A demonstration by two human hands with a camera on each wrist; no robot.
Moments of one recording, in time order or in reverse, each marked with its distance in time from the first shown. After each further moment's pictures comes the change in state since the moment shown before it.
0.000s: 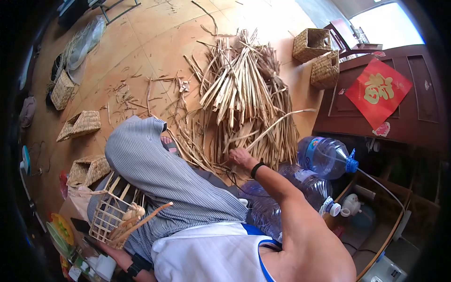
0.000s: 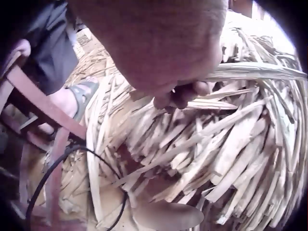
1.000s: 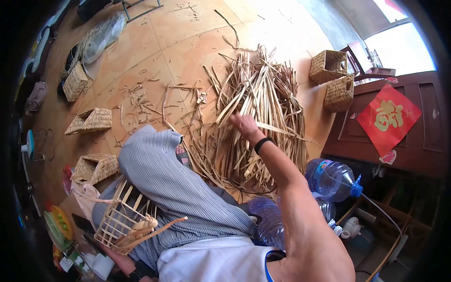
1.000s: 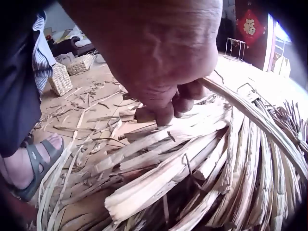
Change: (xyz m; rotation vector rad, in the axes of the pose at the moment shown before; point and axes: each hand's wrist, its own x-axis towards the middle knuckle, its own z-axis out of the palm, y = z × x) left_hand -0.011 0.011 0.018 0.017 0.071 -0.066; right_hand 0.161 0.101 -0.140 -0.134 -0.051 0.202
